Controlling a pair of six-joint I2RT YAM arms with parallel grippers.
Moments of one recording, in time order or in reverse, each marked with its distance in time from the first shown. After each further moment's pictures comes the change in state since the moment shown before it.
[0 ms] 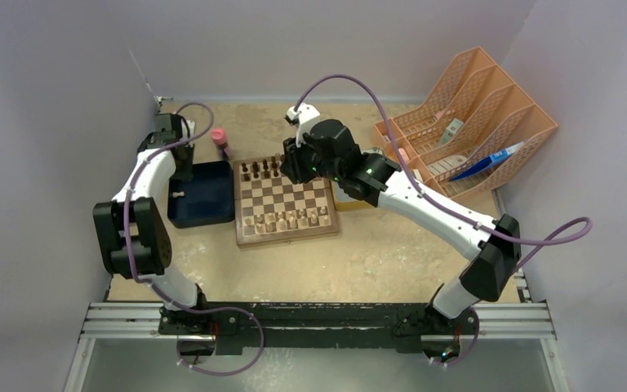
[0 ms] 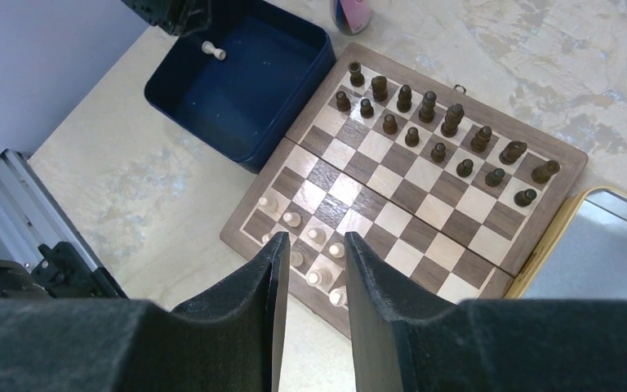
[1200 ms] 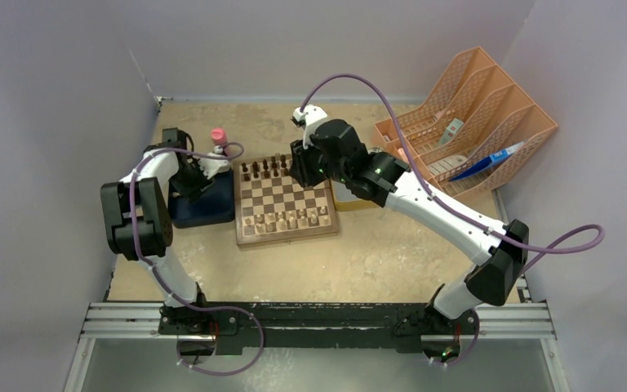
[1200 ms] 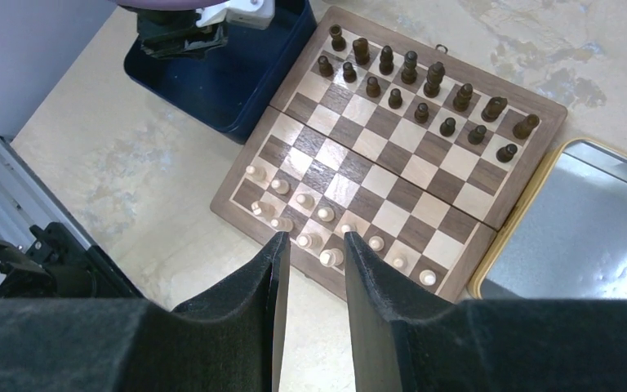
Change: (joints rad) left arm 0.031 0.127 -0.044 -0.129 0.373 0.904; right arm 0.000 -0.048 0.021 -0.135 0.027 0.021
